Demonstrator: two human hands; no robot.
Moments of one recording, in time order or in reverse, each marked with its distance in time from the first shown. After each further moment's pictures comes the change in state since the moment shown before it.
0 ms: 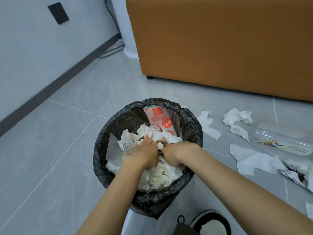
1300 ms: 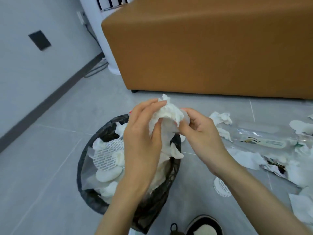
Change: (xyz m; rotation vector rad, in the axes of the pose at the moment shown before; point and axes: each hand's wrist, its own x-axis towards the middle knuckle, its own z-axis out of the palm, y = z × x) left_hand -0.093 0.115 -0.086 -0.689 1.108 0.395; right_hand -0.111 0.057 0.014 1.568 1.189 -0.251
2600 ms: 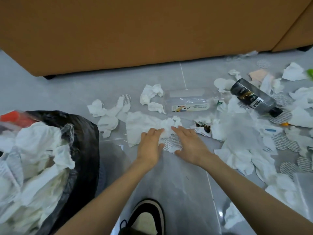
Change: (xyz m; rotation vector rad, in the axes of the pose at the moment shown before) left_hand -0.095 -0.065 0.248 0.336 -0.975 -0.106; right_hand -0.053 0.185 -0.183 -1.059 -0.228 0.514
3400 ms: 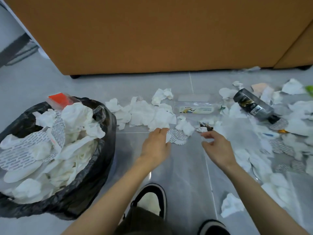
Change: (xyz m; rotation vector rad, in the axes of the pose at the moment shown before) left_hand -0.069 0.018 -0.053 -0.014 0.005 -0.039; right_hand -0.072 -0.011 -0.021 0.525 0.387 0.244
